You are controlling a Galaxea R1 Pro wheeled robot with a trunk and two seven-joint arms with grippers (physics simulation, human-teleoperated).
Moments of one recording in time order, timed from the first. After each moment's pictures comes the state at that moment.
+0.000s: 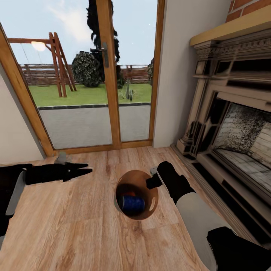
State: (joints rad) left arm -0.61 0.37 0.13 -1.60 0.21 1.05 -1.24; right arm -0.96 0.17 0.15 -0.69 0.30 1.04 0.33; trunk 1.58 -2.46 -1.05
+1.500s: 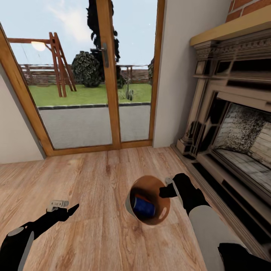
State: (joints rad) left arm -0.29 0.16 0.40 -1.16 -0.05 0.30 -0.67; right arm -0.85 0.10 -0.08 -0.71 0.30 0.99 0.29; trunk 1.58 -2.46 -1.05
